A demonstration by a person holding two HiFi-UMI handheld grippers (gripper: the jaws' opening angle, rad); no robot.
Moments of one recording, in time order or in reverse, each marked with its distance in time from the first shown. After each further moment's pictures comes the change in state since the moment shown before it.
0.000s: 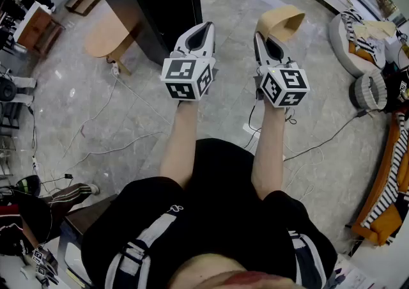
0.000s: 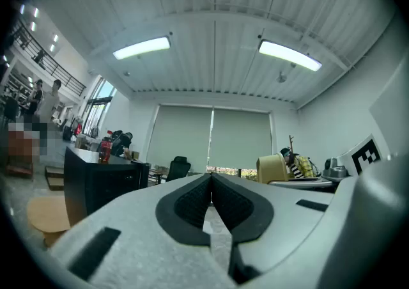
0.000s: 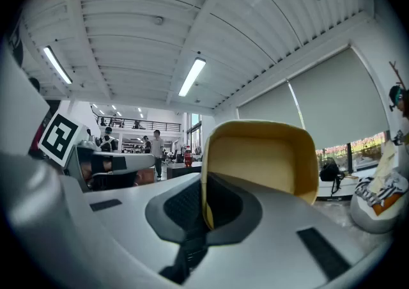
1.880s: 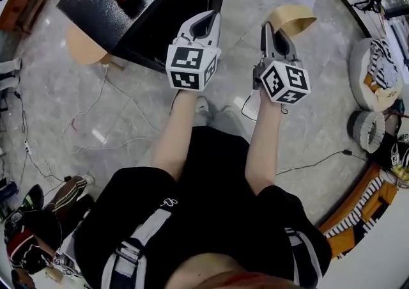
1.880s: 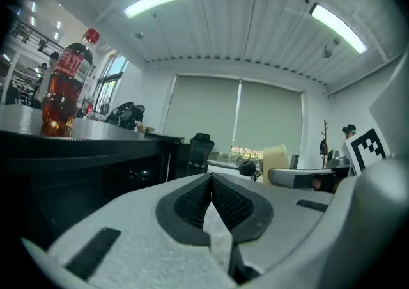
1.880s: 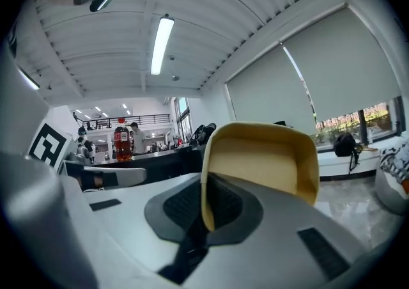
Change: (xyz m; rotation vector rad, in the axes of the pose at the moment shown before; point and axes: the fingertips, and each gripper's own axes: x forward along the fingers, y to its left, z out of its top) left arm 0.383 0.363 -0.102 -0.086 0.214 0.114; right arm 0.511 -0.154 -0.101 0.147 0.141 -0.031
